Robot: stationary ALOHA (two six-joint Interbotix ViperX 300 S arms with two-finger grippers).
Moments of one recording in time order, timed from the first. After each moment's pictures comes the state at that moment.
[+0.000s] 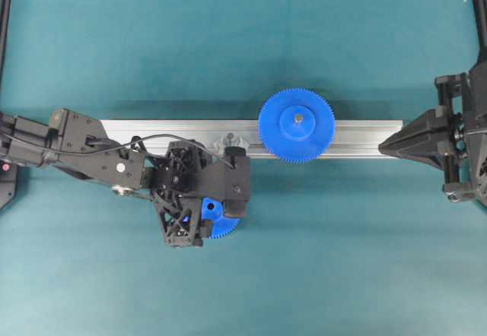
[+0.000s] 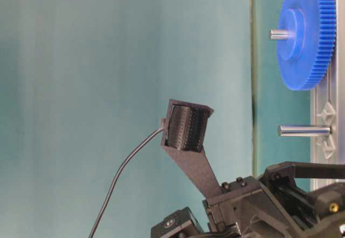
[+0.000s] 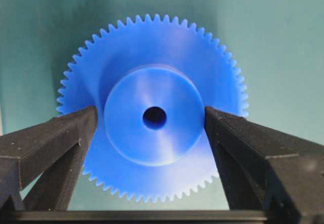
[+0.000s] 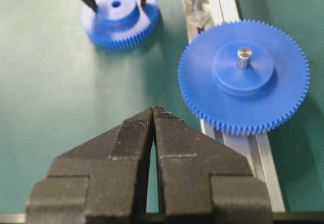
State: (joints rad) left arm -0.13 0.15 0.56 0.02 0.21 -0.14; right arm 0.01 -0.86 1.14 0.04 0.22 0.15
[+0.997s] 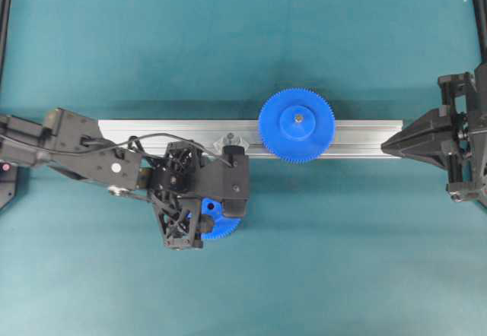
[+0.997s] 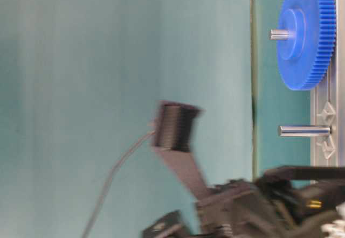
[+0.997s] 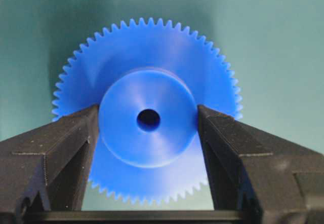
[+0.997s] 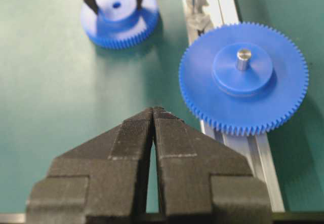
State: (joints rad) left arm -0.14 0.11 0.56 0.01 0.21 -0.14; right arm 0.01 -0.88 1.15 0.04 0.22 0.15
